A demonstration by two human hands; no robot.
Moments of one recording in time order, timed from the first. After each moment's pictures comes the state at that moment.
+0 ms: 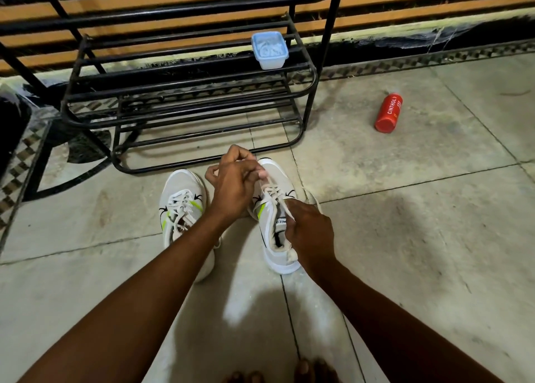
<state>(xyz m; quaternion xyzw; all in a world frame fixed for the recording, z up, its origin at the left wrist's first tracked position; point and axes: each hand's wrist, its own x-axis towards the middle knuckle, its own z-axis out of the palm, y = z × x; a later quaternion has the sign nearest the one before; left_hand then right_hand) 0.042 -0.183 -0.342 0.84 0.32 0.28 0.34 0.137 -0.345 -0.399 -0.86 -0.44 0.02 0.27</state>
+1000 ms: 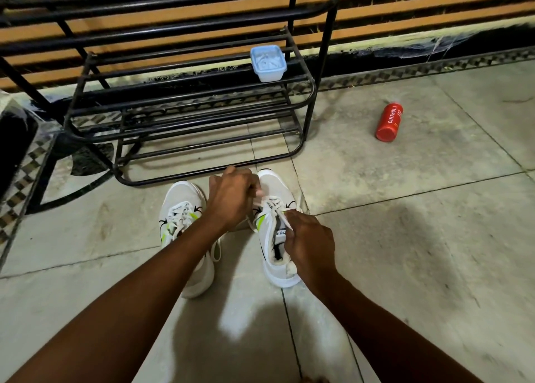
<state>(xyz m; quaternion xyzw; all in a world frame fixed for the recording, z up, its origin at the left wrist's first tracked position) 0.042 -0.169 -0.339 0.93 0.32 0.13 0.16 0.136 -0.345 -0.393 -0.87 -0.43 0.08 0.23</state>
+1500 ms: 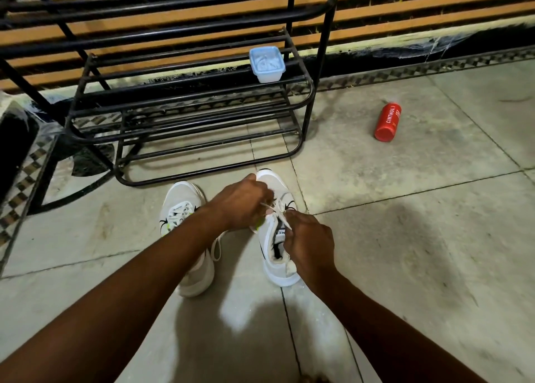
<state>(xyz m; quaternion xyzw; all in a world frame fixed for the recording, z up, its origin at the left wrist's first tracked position) 0.048 -0.165 -0.330 0.99 0.12 -0.06 0.08 0.135 -0.347 -0.385 -0.87 -0.42 0.09 0.23</state>
